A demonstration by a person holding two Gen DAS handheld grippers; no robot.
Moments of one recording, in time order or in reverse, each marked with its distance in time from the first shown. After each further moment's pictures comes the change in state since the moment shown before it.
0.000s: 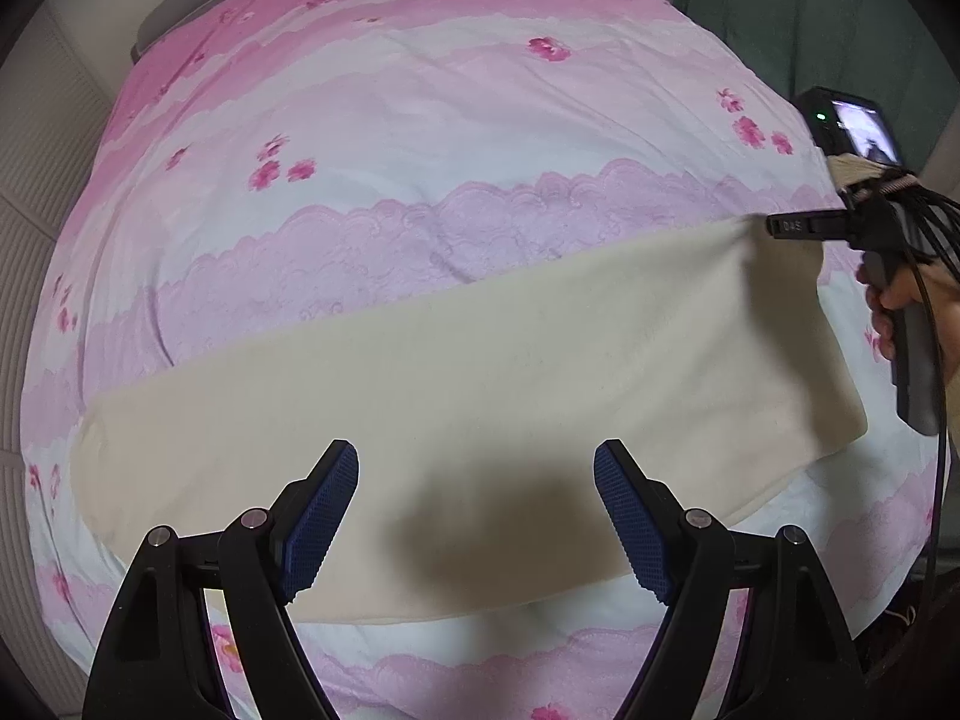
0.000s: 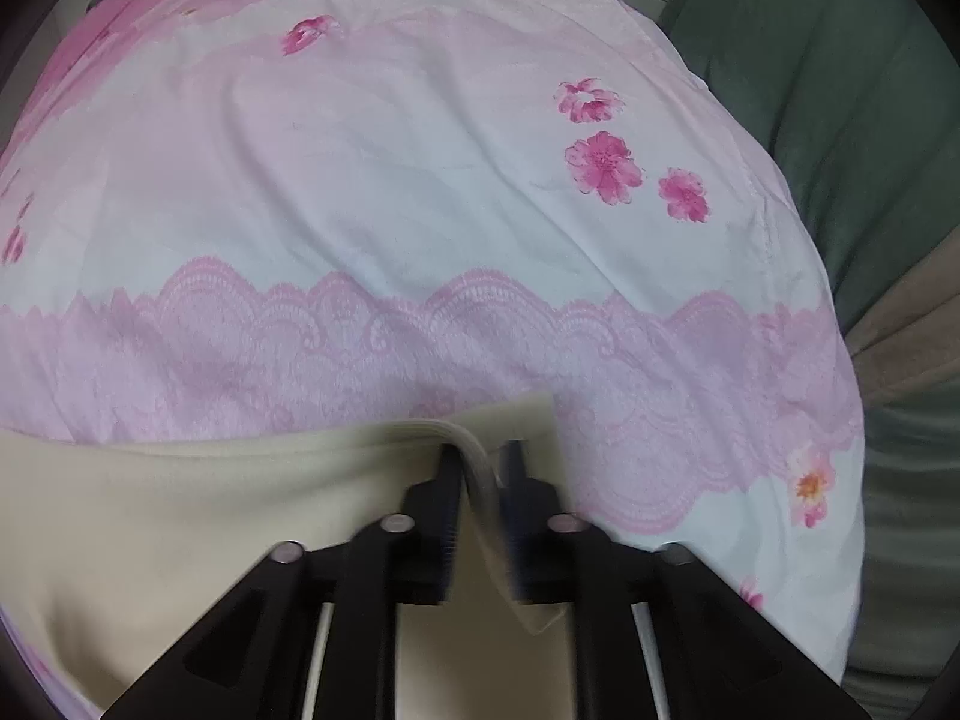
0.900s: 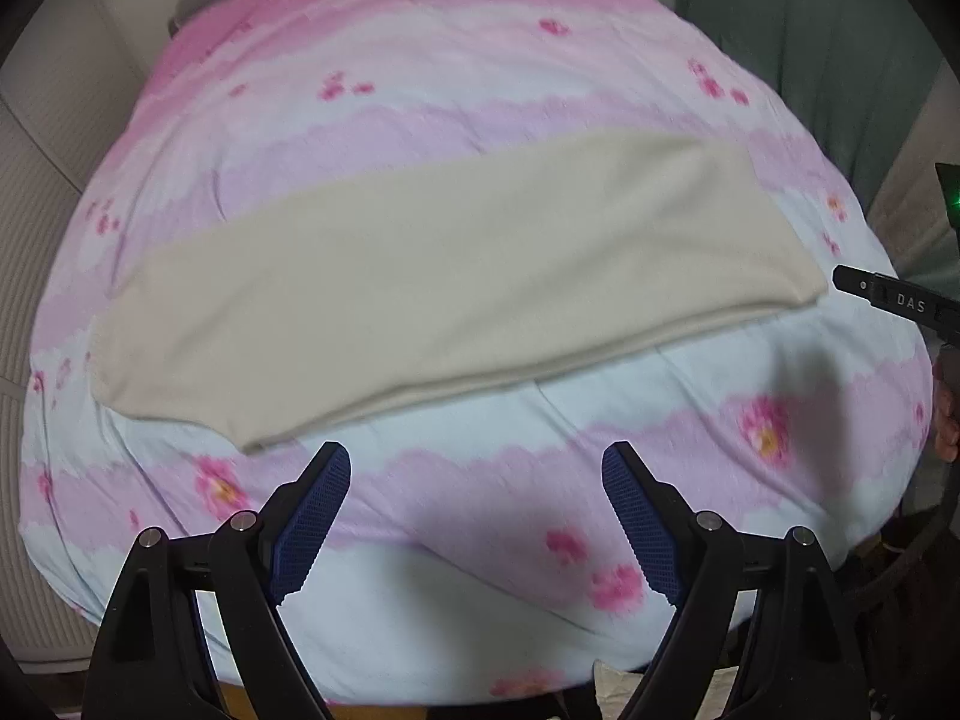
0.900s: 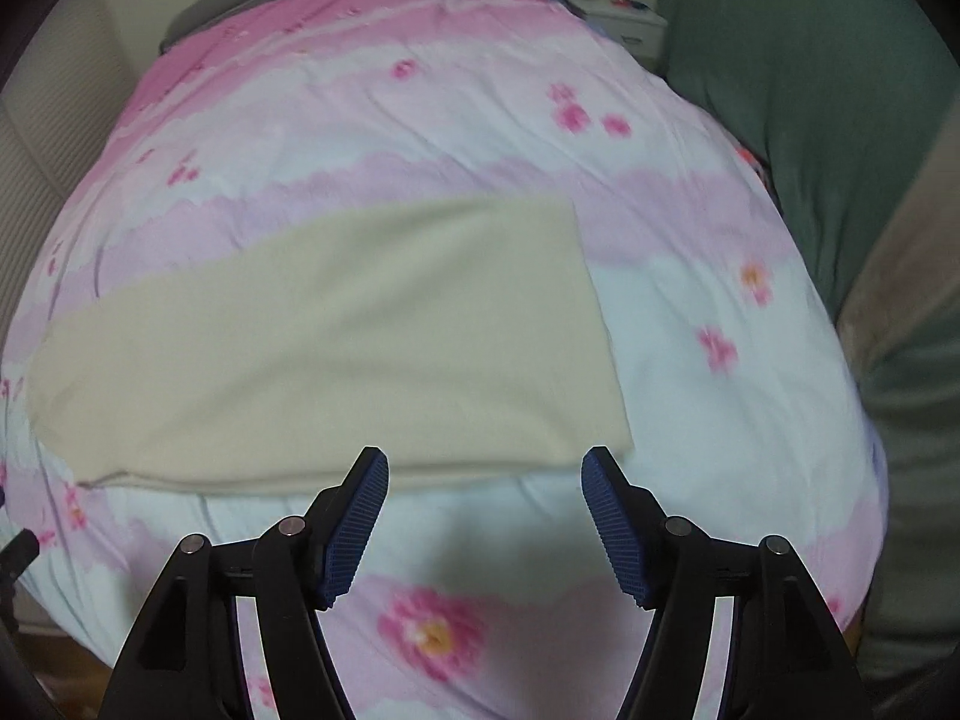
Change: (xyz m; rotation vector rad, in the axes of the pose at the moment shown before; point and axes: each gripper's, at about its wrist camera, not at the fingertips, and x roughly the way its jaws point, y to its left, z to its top) left arm -0.061 0.009 -0.166 -0.034 -0.001 -0.017; right arm -0.133 -0.021 -0.211 0.053 -0.127 0.172
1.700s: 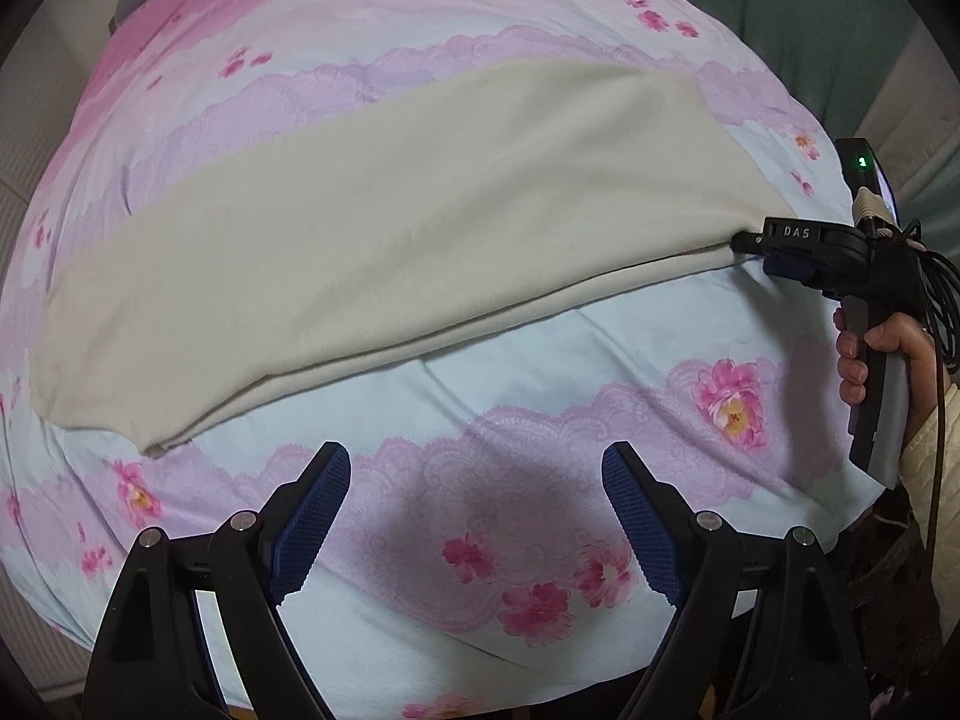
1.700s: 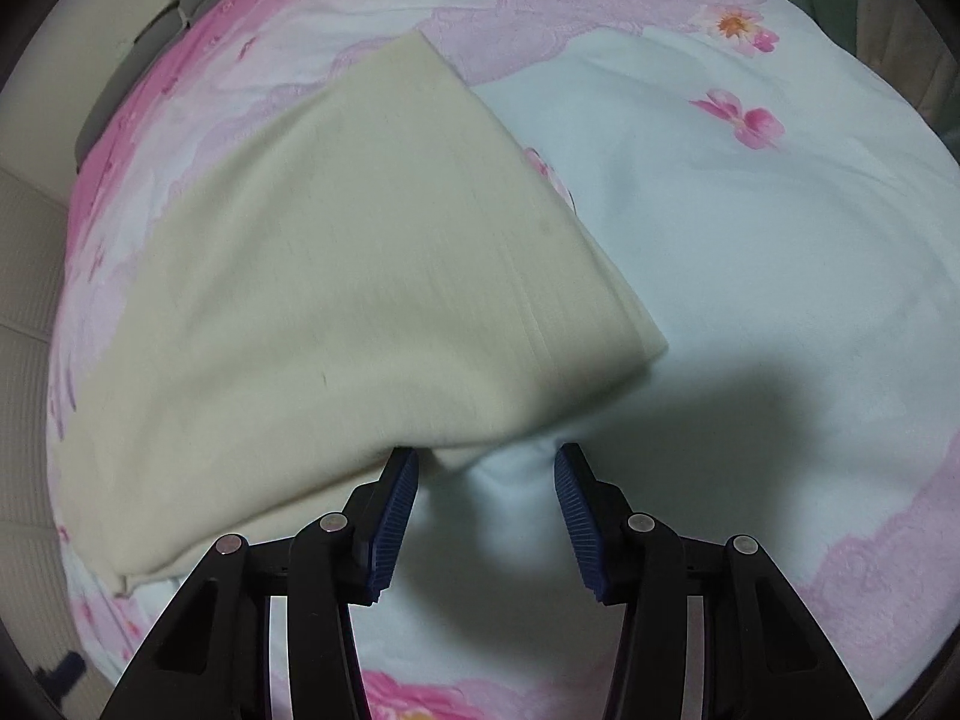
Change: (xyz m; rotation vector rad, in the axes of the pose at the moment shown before) left arm 0.051 -0.067 0.000 0.055 0.067 -0.063; right arm 0.130 -0.068 -0.033 0.366 0.109 0.162
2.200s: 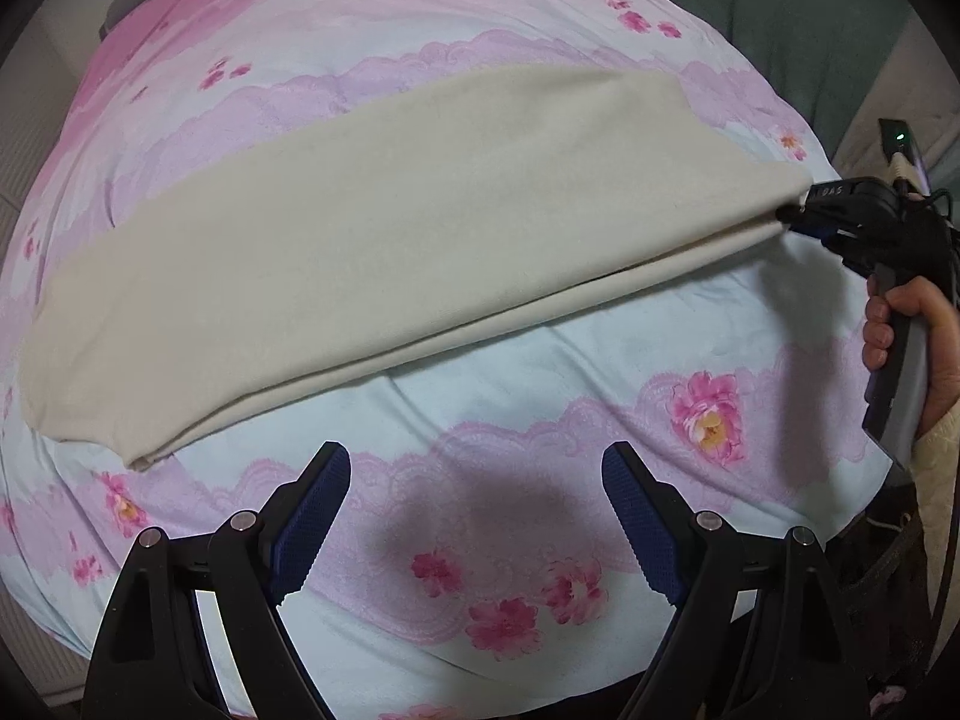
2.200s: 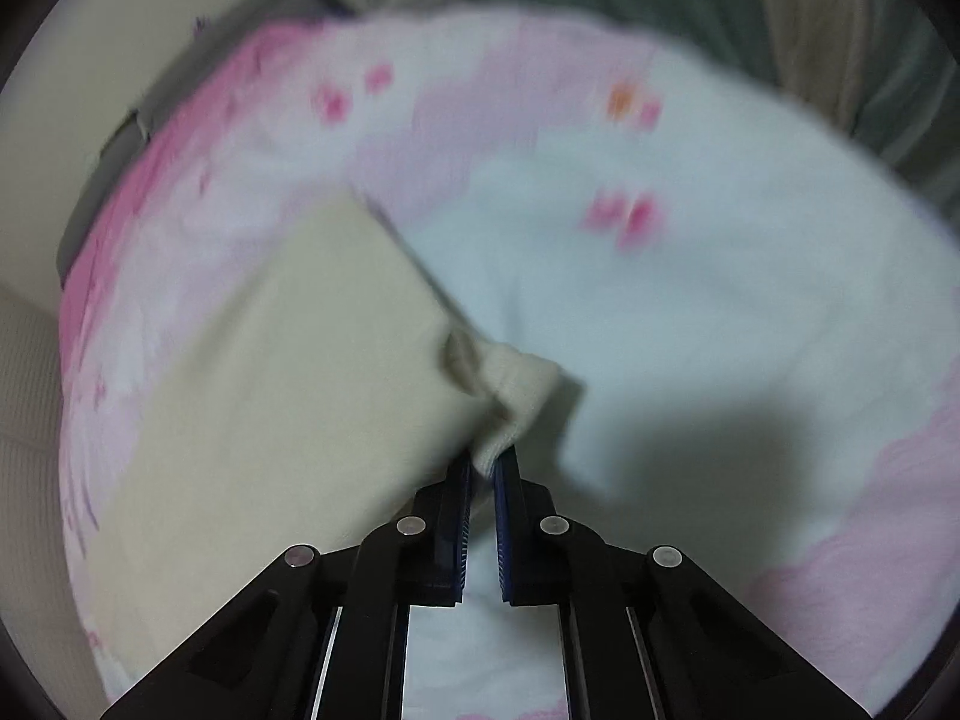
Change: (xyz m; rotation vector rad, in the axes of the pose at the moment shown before) left arm 0.001 -0.016 0.008 0.009 -0.007 -0.020; right arm -0.047 -0.023 0.029 0.185 -0.198 -0.027
